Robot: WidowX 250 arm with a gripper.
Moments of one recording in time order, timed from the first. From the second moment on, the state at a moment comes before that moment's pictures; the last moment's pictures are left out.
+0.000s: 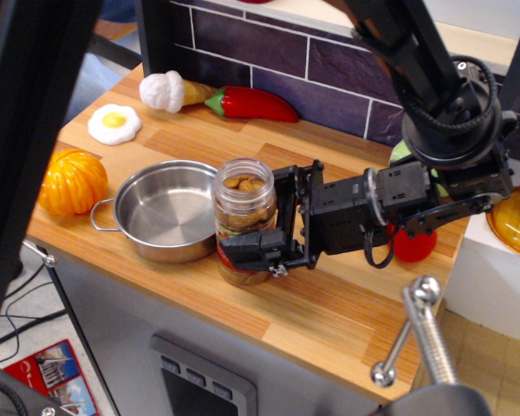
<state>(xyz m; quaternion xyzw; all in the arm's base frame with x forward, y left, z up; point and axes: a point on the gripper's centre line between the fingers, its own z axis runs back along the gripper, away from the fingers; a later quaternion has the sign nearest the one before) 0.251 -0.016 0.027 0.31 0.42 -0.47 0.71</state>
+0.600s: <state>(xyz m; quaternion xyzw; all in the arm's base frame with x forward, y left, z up) 0.239 -0.023 0.068 0.10 0.33 -0.58 0.74</state>
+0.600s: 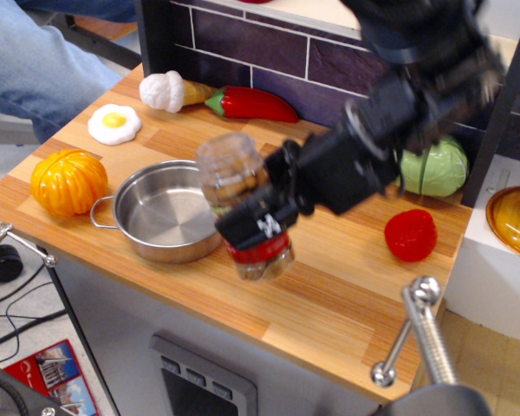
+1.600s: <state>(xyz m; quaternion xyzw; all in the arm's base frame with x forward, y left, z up) 0.247 -0.010 0.092 -0.29 0.08 -0.68 0.67</state>
